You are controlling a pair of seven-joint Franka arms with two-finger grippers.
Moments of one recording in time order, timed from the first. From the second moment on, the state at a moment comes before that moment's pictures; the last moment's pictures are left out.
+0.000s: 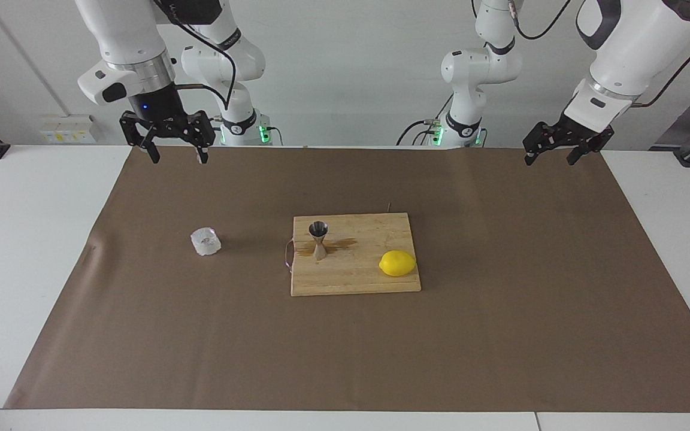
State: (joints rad) left arm 0.02 -0.05 -0.10 -1.64 -0.04 1.52 -0.05; right arm -0.01 -0.06 0.09 -1.63 -0.01 1.63 0.11
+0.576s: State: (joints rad) left arm 0.02 -0.05 -0.10 -1.64 -0.04 1.52 -0.05; right arm -0.02 -0.06 0.08 -1.65 -0.01 1.63 0.11
